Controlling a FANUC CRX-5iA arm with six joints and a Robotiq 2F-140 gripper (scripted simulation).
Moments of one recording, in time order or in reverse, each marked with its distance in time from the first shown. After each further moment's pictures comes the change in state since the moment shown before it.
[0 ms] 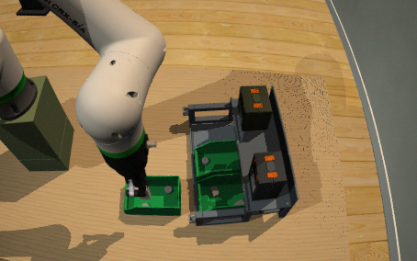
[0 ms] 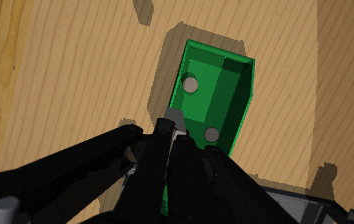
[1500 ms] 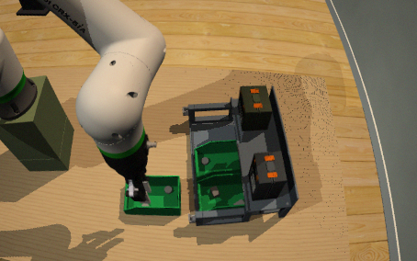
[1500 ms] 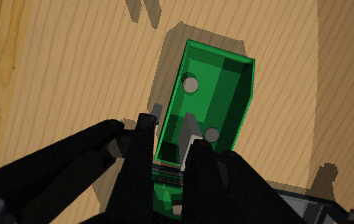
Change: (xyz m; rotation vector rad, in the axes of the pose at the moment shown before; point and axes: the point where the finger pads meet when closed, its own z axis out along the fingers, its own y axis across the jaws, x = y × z) arm 0.000 0.000 0.001 0.000 0.000 0.000
